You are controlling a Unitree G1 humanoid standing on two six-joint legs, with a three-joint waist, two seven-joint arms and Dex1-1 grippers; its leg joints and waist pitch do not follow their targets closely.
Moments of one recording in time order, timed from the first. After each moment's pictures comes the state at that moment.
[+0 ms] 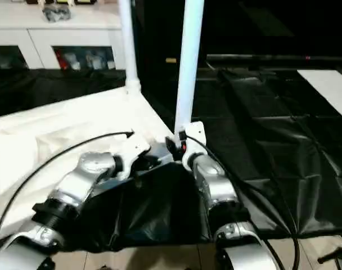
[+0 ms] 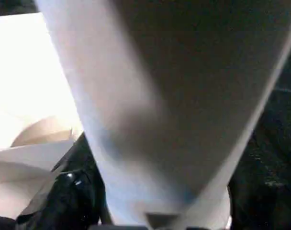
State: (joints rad) left arm -0.54 0.15 -0.28 0.50 0.11 0.28 -0.79; right arm -0.56 -0.01 0.00 0.77 0.08 0.06 0.28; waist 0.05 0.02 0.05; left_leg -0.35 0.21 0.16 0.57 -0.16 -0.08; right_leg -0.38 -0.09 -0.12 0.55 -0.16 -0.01
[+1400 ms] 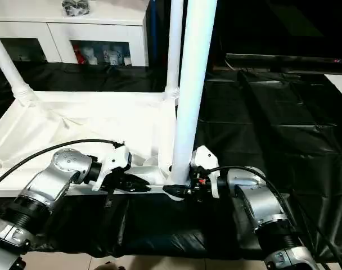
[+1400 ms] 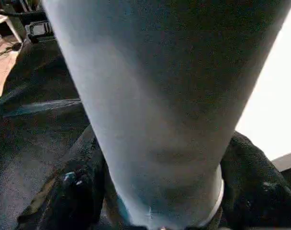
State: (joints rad) left arm -0.53 0.36 -0.32 0.48 -0.01 0.11 -1.30; right arm -0.35 -0.36 0.20 0.40 0.16 0.10 1.17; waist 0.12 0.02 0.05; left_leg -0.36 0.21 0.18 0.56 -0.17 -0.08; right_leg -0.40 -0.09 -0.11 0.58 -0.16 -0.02
